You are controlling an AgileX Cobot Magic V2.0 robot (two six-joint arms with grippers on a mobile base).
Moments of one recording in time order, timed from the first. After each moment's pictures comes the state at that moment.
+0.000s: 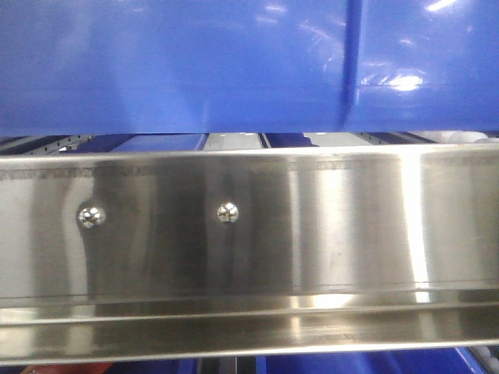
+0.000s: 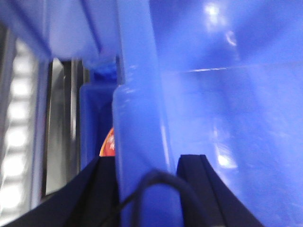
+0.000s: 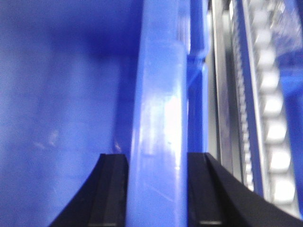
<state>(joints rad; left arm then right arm) 0.02 1.51 -1.73 0.00 1.25 0.01 0.32 1.55 -1.74 -0.02 1.26 0.16</state>
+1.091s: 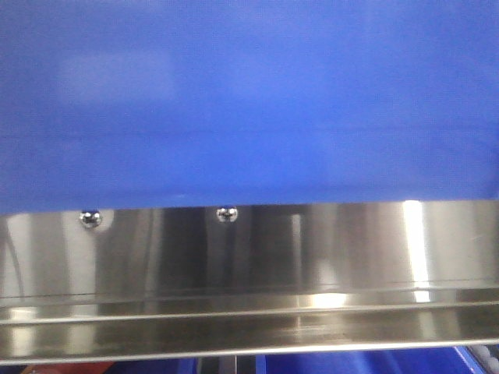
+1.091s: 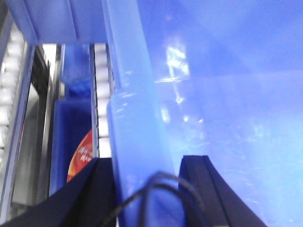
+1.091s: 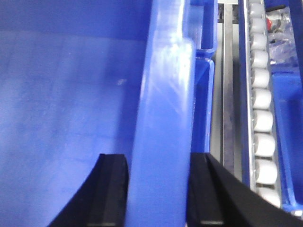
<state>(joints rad) 0.02 0.97 -1.32 -0.11 1.14 0.00 0.33 1.11 -1.45 0.02 1.29 0.09</state>
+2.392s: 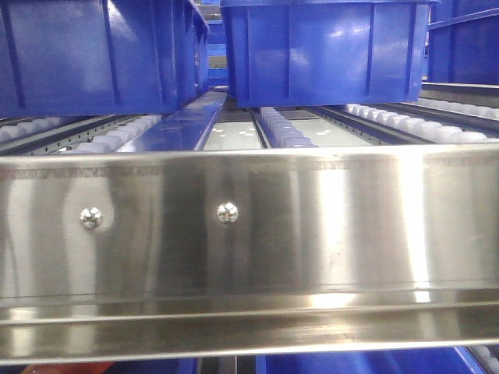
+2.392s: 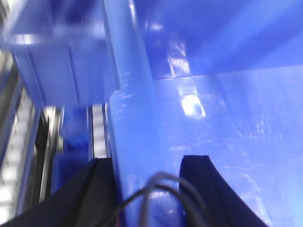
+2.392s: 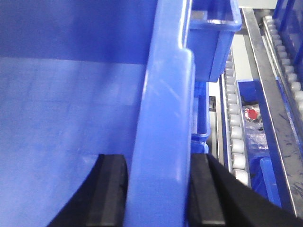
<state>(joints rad) 0.02 0.98 -1.54 -0.12 1.14 0.00 0.33 1.04 -1.64 0.00 1.21 0.07</state>
